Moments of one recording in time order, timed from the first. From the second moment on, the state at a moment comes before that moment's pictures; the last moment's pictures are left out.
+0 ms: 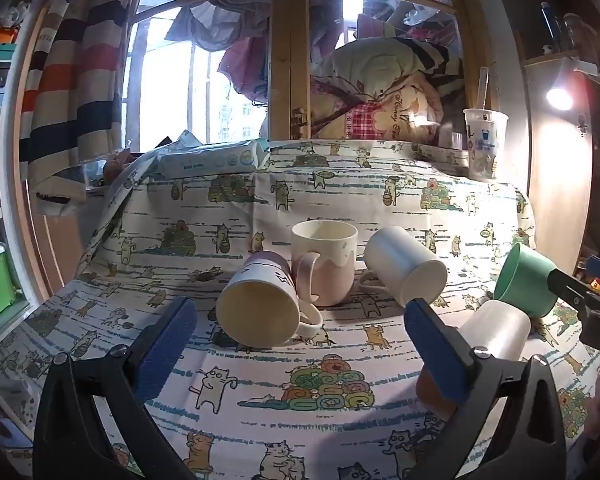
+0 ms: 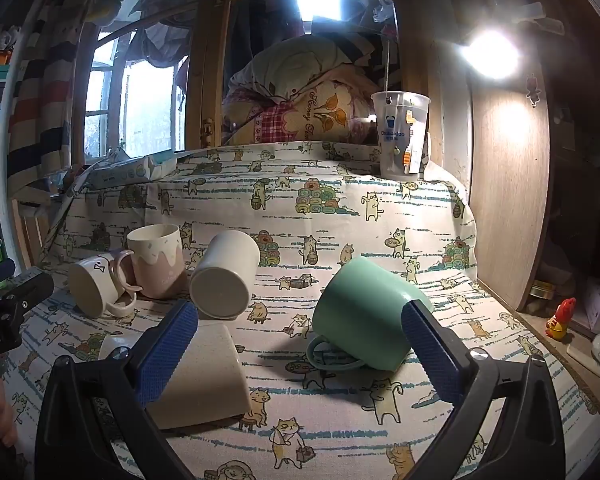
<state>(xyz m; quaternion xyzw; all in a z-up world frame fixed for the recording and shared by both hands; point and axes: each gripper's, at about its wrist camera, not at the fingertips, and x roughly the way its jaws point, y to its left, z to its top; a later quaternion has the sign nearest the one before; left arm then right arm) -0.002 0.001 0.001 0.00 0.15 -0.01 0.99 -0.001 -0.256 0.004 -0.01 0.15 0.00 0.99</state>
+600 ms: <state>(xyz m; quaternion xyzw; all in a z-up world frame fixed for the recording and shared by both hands) -0.001 -0.003 0.000 0.00 0.15 -0.01 0.99 -0.002 -0.256 0.004 -0.01 0.15 0.00 0.99</state>
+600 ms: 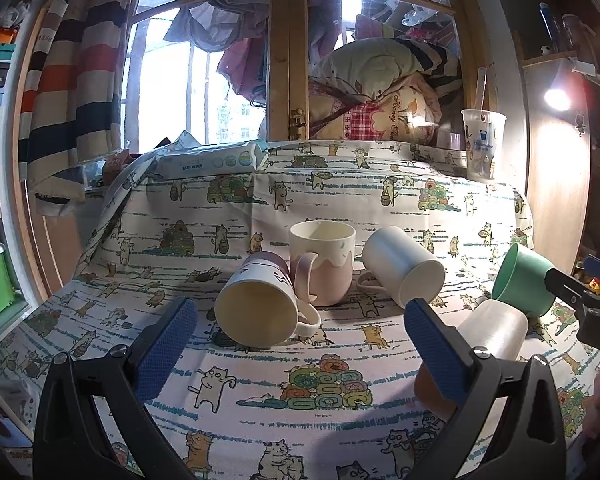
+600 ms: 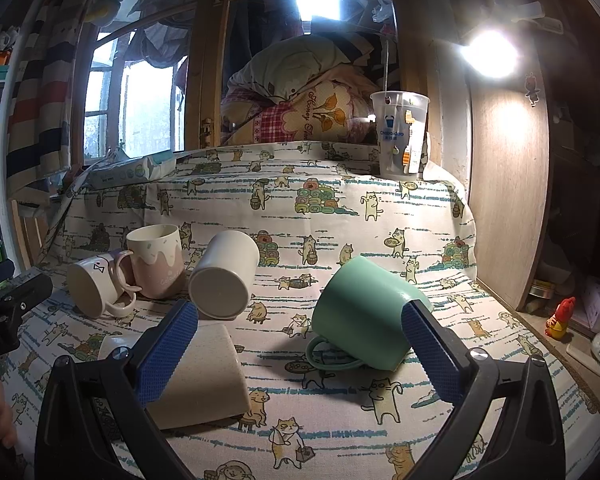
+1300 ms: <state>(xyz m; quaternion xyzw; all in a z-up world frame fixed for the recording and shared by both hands) -0.004 0.002 0.001 0.00 0.15 0.00 0.99 0.001 -0.257 -0.002 0.01 0.17 0.00 0.99</state>
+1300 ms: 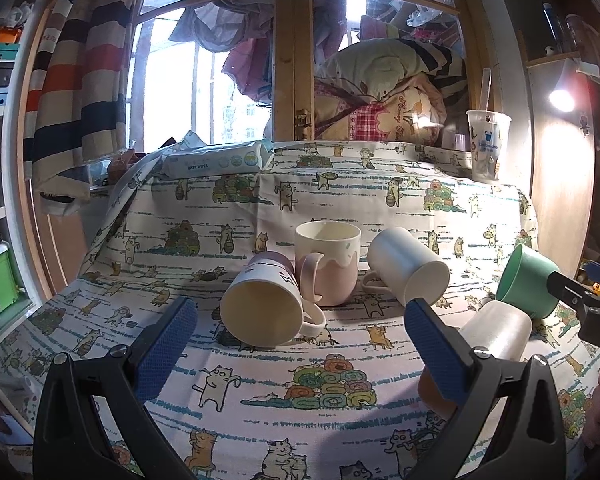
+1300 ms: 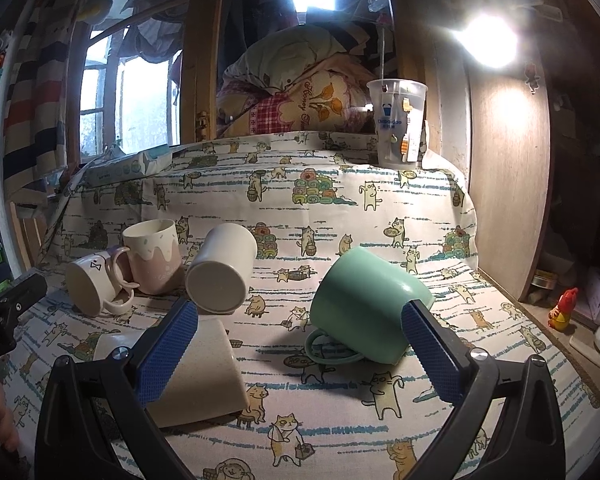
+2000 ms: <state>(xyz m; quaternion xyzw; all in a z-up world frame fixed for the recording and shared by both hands) -0.004 -0.001 -0.002 0.00 0.15 -0.01 0.99 -0.006 -0.253 0.002 -0.01 0.15 0.00 0.99</state>
